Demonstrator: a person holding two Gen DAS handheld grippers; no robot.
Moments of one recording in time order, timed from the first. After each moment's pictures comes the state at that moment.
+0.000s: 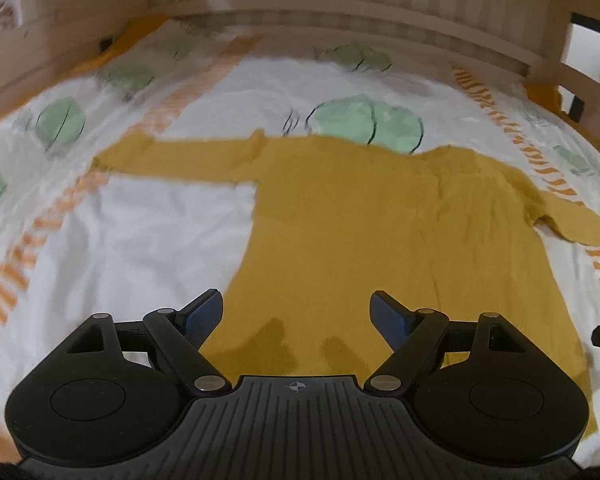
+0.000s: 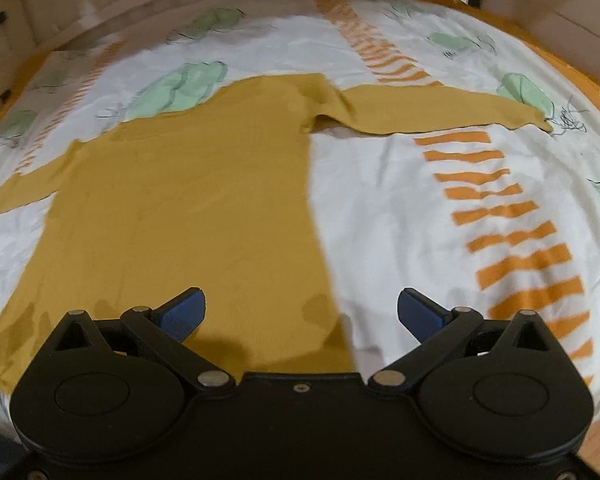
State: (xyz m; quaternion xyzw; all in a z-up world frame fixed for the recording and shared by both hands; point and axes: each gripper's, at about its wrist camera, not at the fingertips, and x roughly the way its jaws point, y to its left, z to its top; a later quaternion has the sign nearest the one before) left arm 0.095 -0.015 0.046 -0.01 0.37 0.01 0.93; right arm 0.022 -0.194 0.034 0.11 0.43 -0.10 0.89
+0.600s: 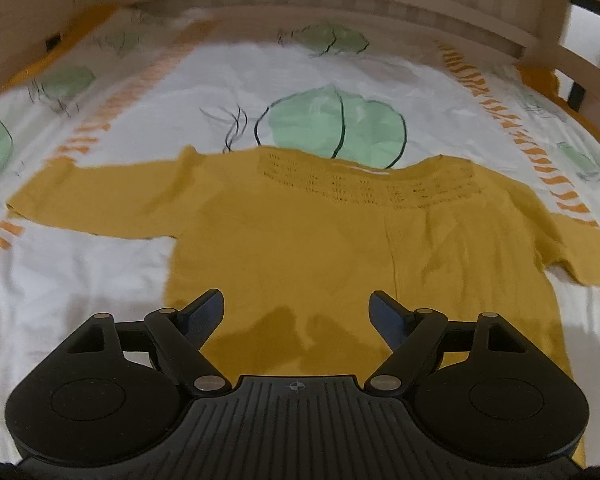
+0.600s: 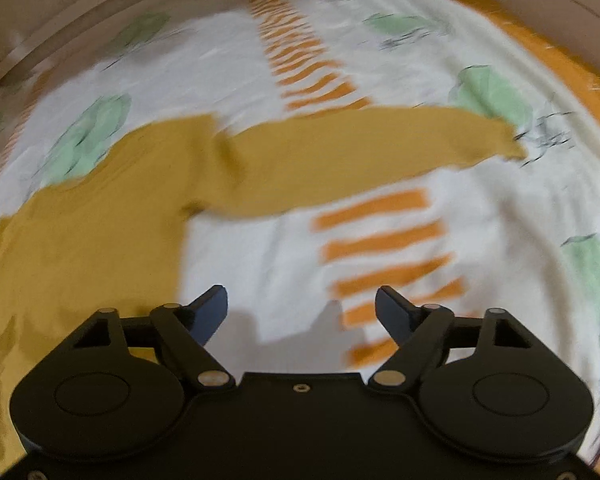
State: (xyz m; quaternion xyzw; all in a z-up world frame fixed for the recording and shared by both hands) left arm 0.223 -0.058 0.021 -0.01 0.42 -0.02 0.91; right arm 0.115 -0.334 0.042 0.15 0.46 -0.15 0.86
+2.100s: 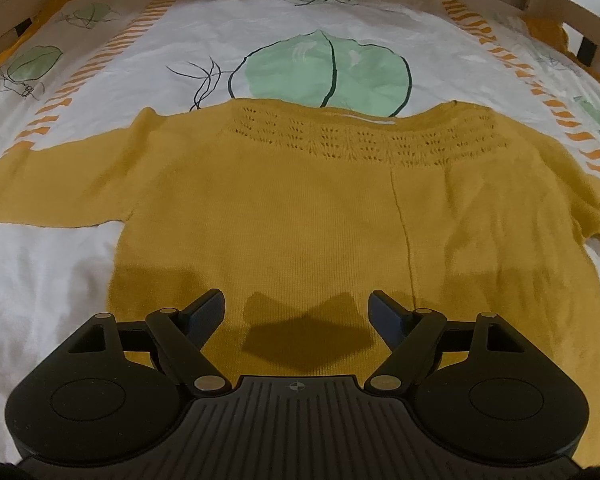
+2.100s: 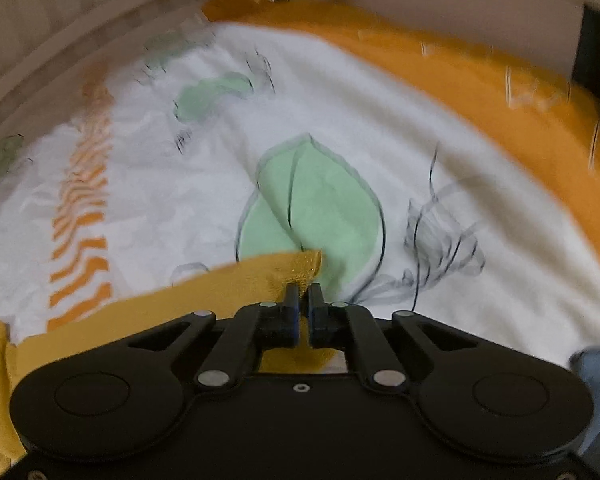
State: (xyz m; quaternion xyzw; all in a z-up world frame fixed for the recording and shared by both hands) left arm 0.260 -0.072 -0.023 0.02 0.47 -0.02 0.88; right arm 0.179 -0.567 0.008 0.21 0.38 -0.27 0.86
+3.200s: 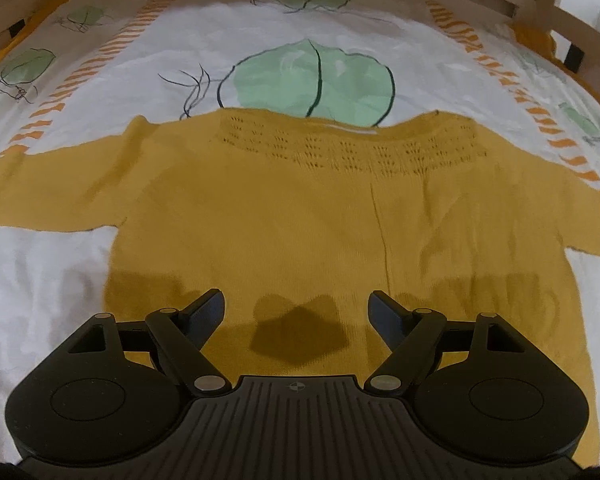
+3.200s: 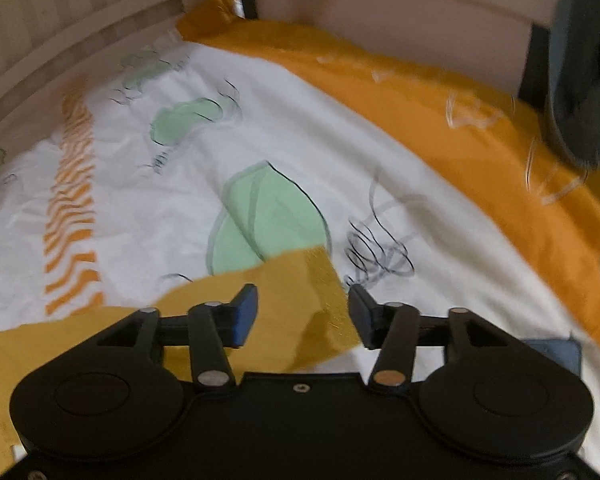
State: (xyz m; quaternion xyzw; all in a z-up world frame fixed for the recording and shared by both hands) left arm 0.255 -0.078 -0.015 0.01 0.46 -0.04 0.88; right arm 0.154 -0.576 0.027 0.21 0.38 -0.32 0.84
